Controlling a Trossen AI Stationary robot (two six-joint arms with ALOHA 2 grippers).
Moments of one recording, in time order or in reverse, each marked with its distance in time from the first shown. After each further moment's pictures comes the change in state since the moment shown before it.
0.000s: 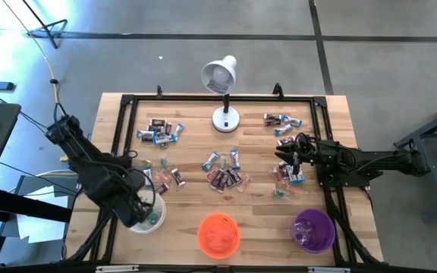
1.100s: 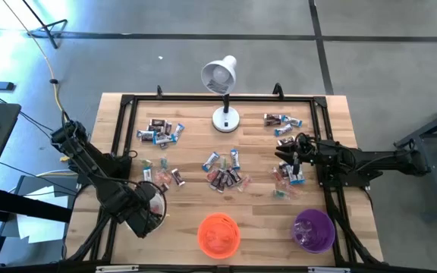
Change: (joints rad) left arm 0.002 0.099 -0.103 0.168 -0.025 0.078; right arm 0.000 0.000 0.000 0.000 0.001 0.000
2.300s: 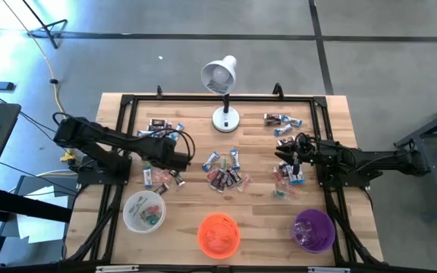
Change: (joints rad) left arm 0.714 0.000 -0.286 0.143 -0.284 0.561; right arm 0.000 0.000 0.000 0.000 -0.002 0.000
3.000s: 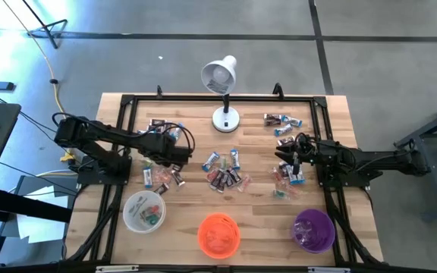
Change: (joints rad) left arm 0.083 0.000 -0.058 0.126 0.019 -0.026; right arm 0.000 0.000 0.000 0.000 0.001 0.000
